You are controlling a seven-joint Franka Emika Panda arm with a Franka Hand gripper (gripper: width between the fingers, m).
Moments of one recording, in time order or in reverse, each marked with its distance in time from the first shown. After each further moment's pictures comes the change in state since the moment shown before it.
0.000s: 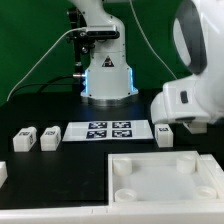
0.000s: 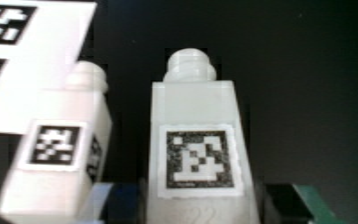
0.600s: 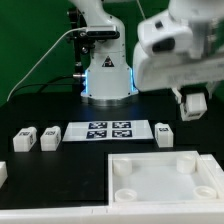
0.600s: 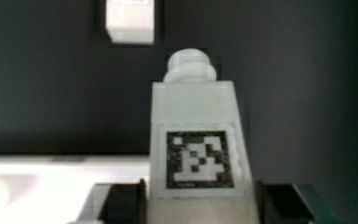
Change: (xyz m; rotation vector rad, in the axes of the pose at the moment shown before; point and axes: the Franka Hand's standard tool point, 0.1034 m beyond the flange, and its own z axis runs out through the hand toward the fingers) arm -0.017 0.031 -0.118 0.046 0.663 -0.018
